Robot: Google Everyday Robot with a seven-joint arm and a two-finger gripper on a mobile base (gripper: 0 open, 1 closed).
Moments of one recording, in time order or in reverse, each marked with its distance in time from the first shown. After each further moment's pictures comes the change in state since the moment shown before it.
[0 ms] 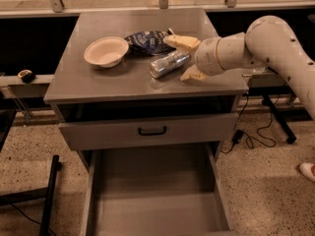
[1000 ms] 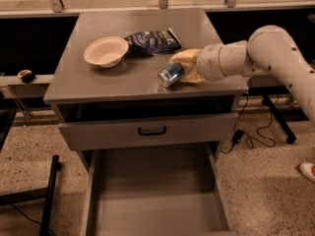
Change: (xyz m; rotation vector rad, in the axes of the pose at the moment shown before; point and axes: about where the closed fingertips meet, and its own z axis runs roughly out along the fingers) arm 0.000 0.014 0.001 0.027 -0.003 0.008
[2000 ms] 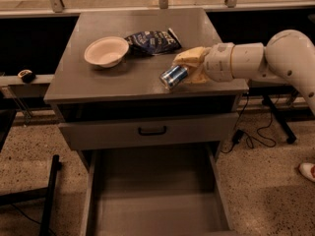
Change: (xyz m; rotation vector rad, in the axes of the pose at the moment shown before) arm -0.027 -0.029 -0.034 0.181 -0.054 -0.102
